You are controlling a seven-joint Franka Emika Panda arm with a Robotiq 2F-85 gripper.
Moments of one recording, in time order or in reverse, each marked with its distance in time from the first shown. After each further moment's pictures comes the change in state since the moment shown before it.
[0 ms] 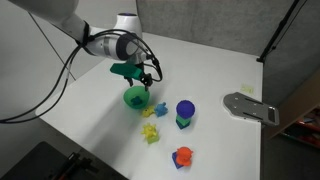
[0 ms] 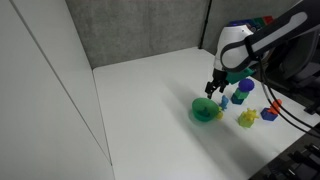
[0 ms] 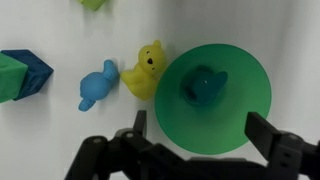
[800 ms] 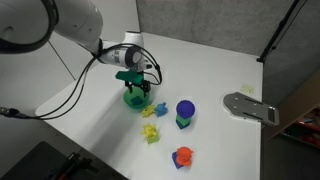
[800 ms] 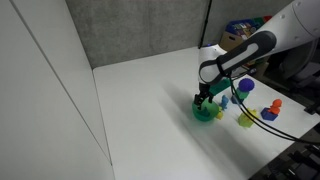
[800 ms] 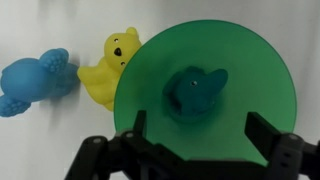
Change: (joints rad) arm 0.053 0.304 0.000 0.317 -0.001 -0.154 0.000
